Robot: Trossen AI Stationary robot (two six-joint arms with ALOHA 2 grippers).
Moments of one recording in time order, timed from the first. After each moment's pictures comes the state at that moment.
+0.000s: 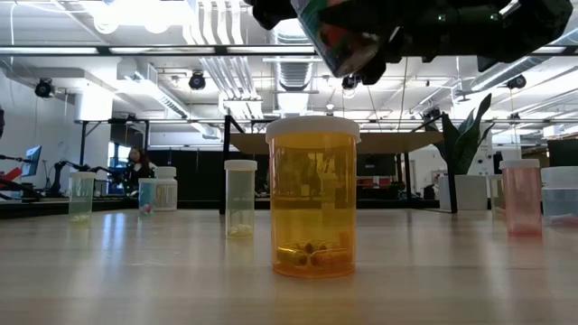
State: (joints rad) left arm 0.02 1.49 1.35 -0.29 0.13 0.17; right arm 0.09 1.45 0.56 0.90 0.06 0.02
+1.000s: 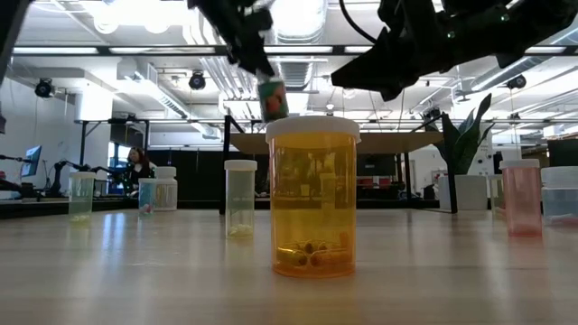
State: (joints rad) left arm 0.60 1.68 1.83 -0.89 0.08 0.35; right arm 0.11 1.37 0.56 0.58 0.20 -0.02
